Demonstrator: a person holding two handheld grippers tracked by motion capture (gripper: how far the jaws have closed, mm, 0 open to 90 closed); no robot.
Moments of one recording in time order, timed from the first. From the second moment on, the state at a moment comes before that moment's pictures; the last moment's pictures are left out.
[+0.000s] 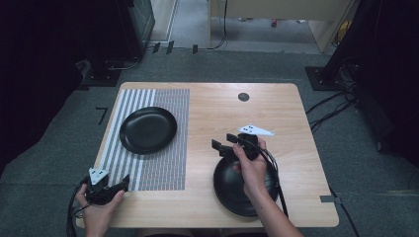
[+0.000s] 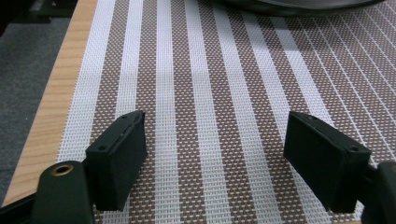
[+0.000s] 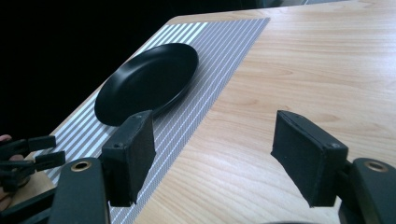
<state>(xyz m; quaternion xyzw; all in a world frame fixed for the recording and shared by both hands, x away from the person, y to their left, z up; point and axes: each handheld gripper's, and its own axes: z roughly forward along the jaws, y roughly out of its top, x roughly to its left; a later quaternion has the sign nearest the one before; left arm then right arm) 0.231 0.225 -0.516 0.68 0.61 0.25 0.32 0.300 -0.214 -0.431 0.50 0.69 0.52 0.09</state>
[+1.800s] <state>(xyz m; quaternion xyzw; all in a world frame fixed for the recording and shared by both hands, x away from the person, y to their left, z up) 0.231 0.220 -0.518 0.69 0.60 0.26 0.31 0.235 -0.389 -0.496 0.62 0.63 0.44 0.16</state>
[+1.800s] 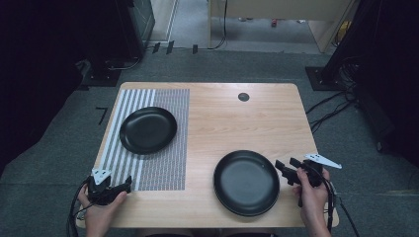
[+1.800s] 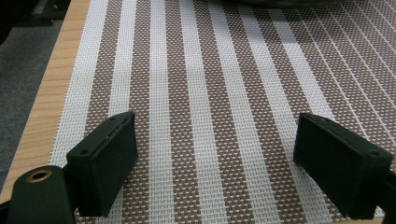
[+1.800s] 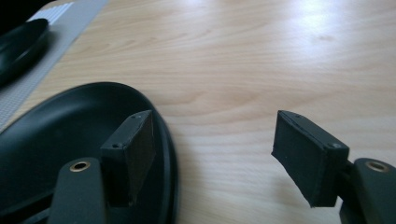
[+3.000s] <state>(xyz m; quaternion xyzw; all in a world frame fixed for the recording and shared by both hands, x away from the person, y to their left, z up) 0.231 0.220 -0.518 0.69 0.60 0.26 0.31 0.200 -0.415 -0.524 0.63 0.66 0.32 0.26</state>
